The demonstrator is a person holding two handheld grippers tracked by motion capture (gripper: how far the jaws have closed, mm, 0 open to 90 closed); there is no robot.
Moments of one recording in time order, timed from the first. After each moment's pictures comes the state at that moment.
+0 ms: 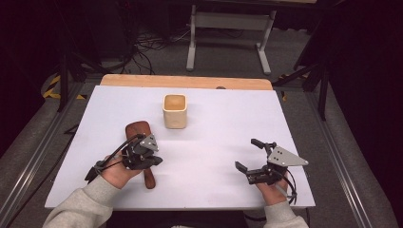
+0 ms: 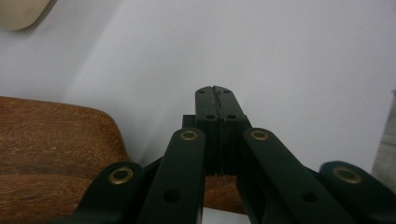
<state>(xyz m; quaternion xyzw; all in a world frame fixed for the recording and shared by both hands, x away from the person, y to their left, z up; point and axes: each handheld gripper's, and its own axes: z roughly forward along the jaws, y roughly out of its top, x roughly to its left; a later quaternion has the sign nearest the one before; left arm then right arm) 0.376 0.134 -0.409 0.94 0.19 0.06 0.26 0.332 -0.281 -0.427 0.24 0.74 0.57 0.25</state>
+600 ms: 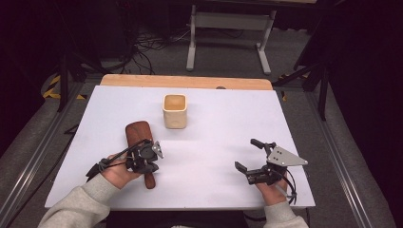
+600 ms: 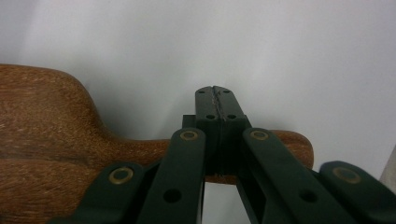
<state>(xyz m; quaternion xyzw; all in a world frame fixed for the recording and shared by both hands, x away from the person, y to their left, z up) 0.378 0.123 -0.423 0.97 0.17 0.03 0.14 0.332 -0.280 -0.428 0.24 0.75 0.57 0.25</state>
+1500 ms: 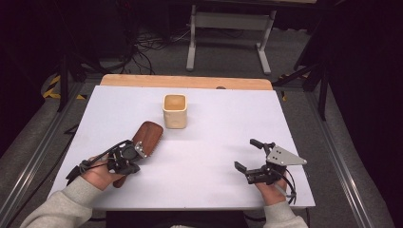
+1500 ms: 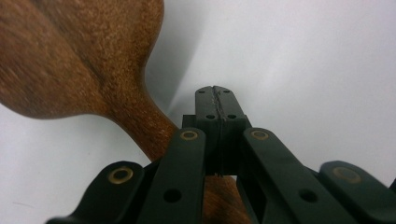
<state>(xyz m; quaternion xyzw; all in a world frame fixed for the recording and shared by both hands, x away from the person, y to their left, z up) 0.379 0.173 -0.432 0.97 0.22 0.03 0.11 0.334 -0.280 -0.430 0.24 0.75 0.57 0.24</state>
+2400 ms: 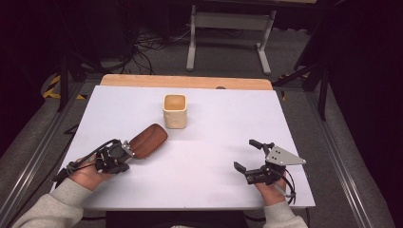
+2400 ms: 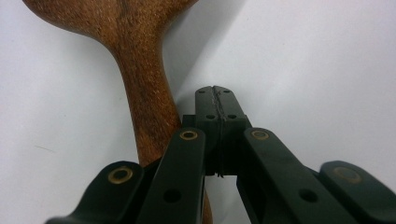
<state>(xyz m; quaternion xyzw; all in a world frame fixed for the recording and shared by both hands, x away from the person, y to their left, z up) 0.380 0.204 -0.436 0.96 0.26 0.04 0.11 0.334 -0.278 -0.431 0.24 0.75 0.57 0.24</state>
